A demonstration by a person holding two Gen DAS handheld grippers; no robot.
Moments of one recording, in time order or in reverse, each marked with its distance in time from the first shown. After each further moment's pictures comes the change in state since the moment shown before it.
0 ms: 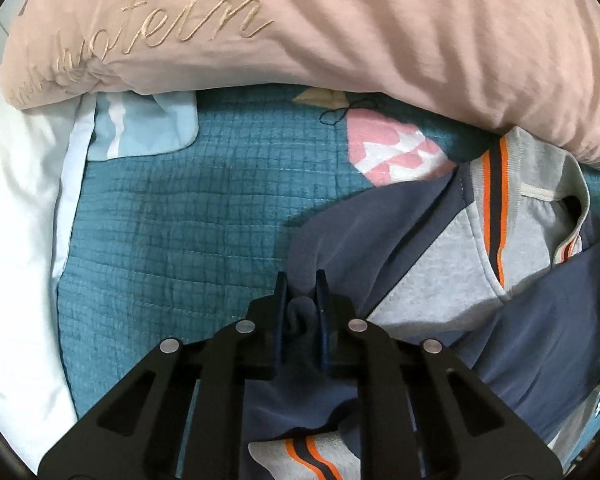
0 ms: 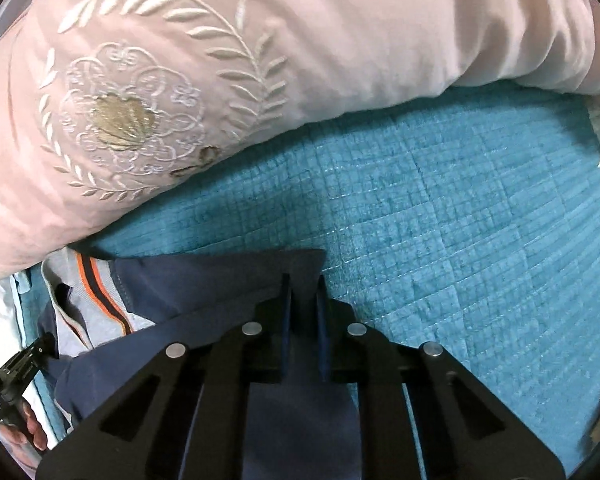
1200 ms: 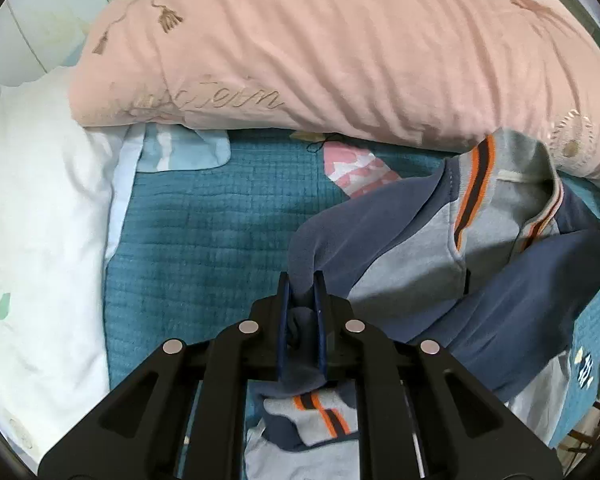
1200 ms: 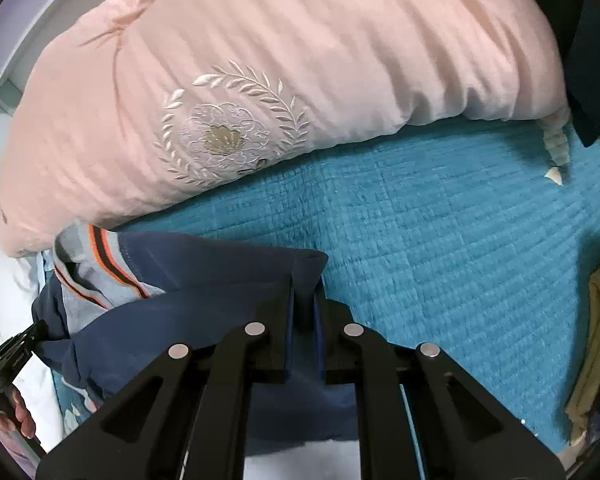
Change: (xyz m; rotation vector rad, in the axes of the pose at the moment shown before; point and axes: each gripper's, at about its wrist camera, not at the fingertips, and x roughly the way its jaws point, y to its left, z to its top) left arm -0.126 -0.011 -0.039 0.028 -0.094 -0.047; right arm -0.102 0.001 -0.046 -0.048 -0.087 0.011
